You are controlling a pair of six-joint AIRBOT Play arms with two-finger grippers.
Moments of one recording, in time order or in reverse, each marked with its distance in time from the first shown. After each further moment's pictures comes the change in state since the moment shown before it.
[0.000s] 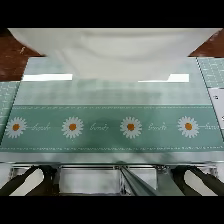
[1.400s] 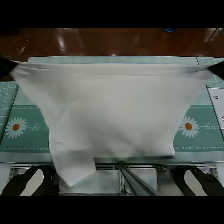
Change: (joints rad) left arm -0.100 0.146 -0.418 0.613 0.018 -0.261; right arm 0.002 0.186 -0.493 -0.163 0.035 0.062
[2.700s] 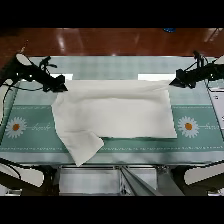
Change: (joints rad) left arm -0.174 -0.814 0.289 0.055 -0.244 -0.043; right arm -0.002 -0.854 0.209 0.032 -0.056 -0.084
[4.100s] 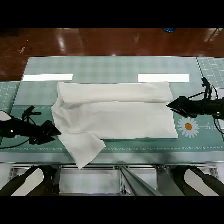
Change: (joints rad) left arm 0.290 0.695 -0.949 -0.005 0.000 0.002; right arm -0.066 0.656 -0.776 0.192 -0.146 -0.089
